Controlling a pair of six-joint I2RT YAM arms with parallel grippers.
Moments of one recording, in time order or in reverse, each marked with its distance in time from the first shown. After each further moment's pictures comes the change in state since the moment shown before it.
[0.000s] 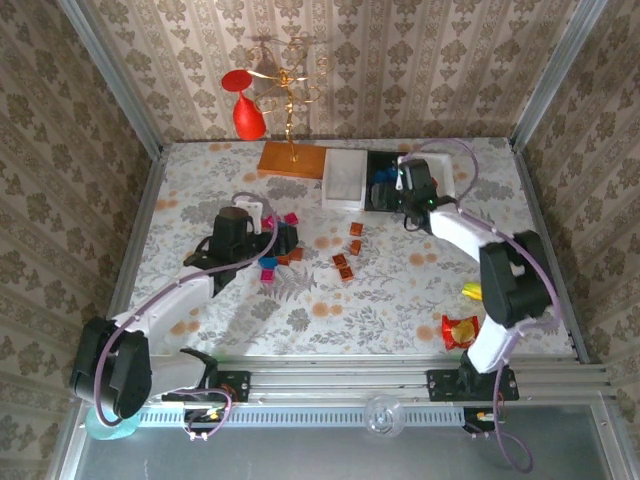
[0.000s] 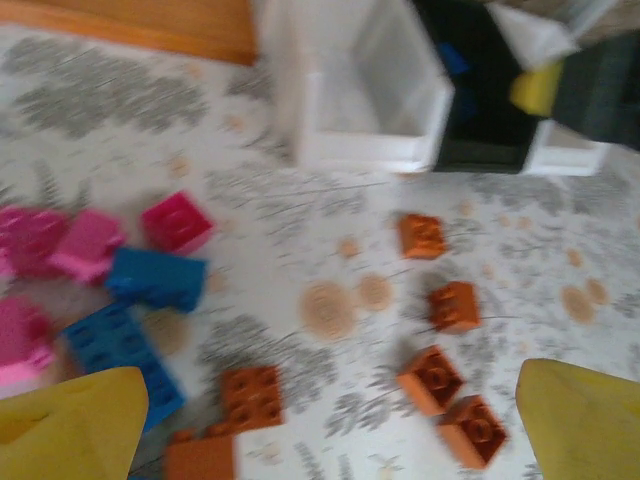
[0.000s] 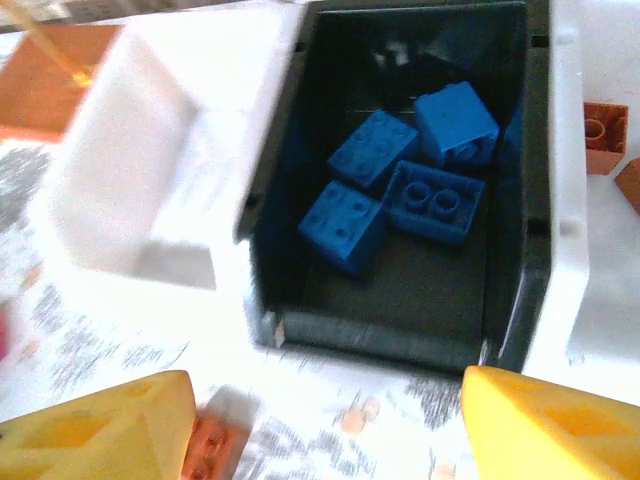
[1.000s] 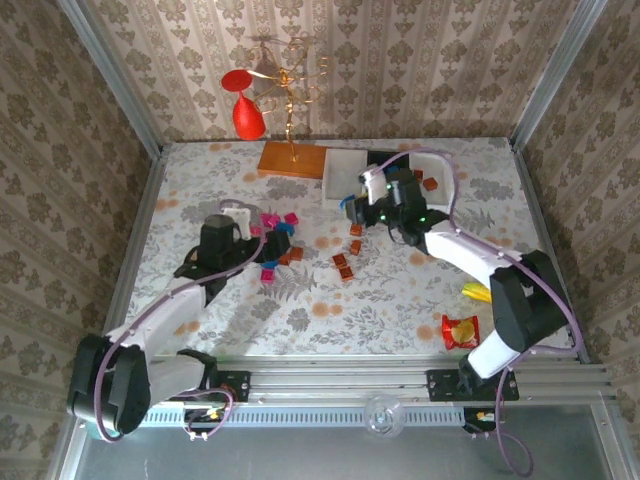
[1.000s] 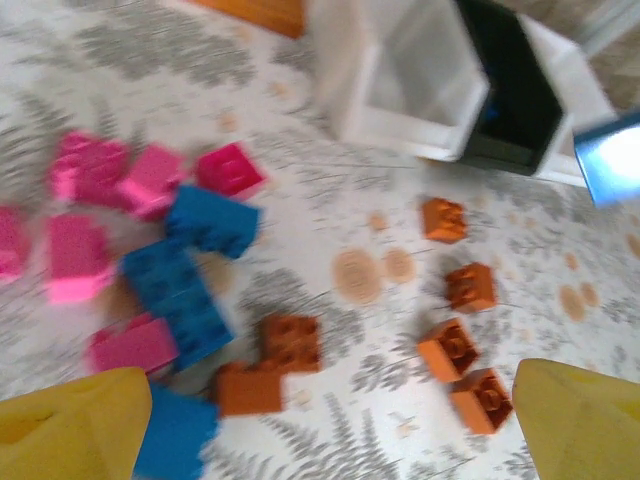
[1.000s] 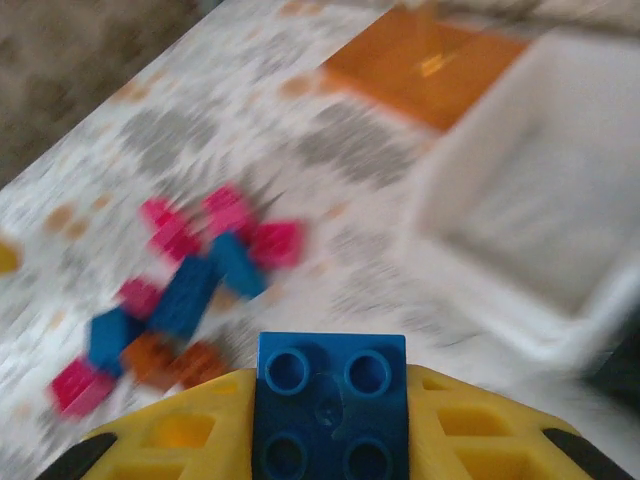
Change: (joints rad) left arm -0.028 -0.018 -0.024 0.142 0.159 -0.065; right arm 0.076 -0.039 0.024 0.090 -0.223 -0.103
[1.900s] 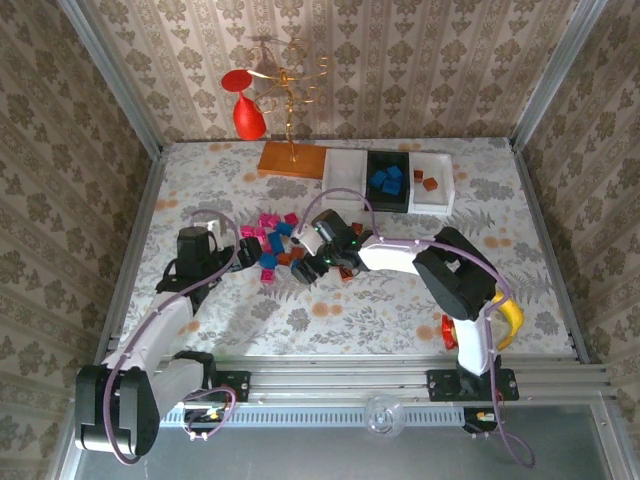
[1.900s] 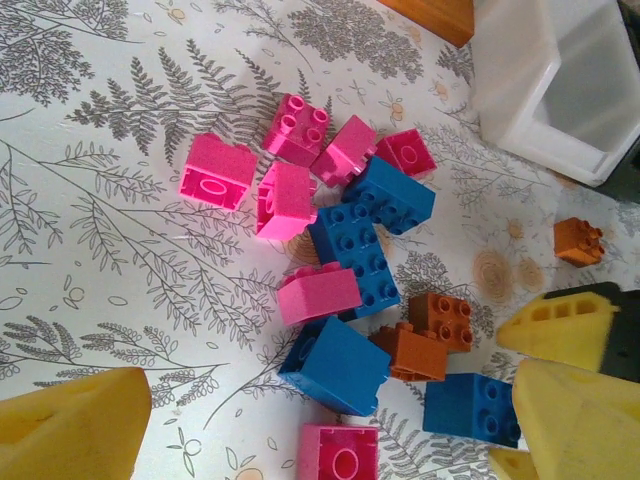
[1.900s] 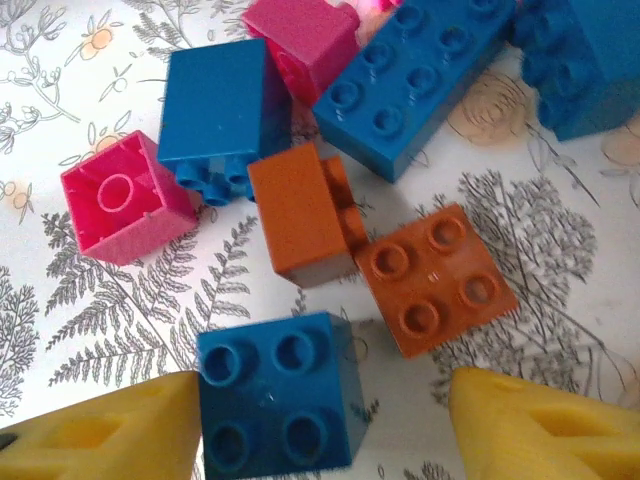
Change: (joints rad) left arm 0.279 -0.184 -0.140 -0.188 -0.048 0.013; right arm 0.369 0.416 0.166 -0.117 -0.103 -0.269
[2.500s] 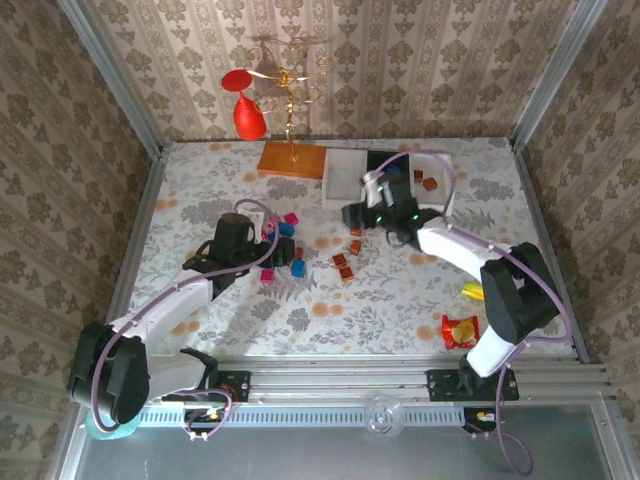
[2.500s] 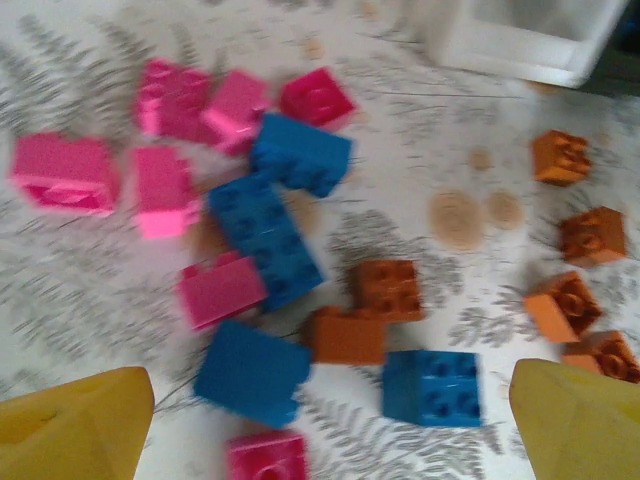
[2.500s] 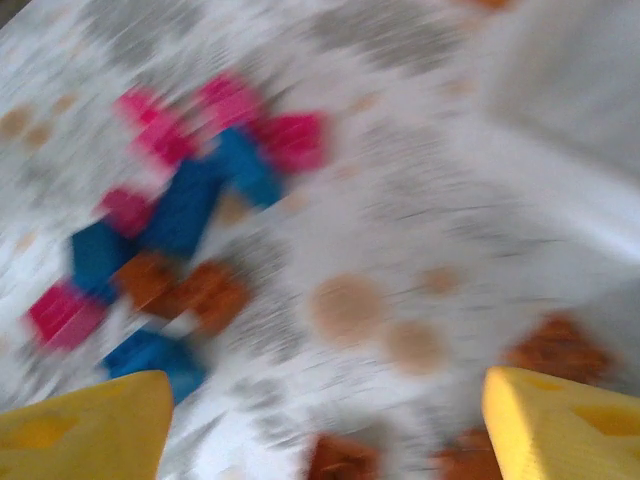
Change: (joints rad) left arm -0.194 0.153 0.092 -0.021 -0.102 0.072; right arm -0.138 -0.366 -0.214 0.017 0.122 0.197
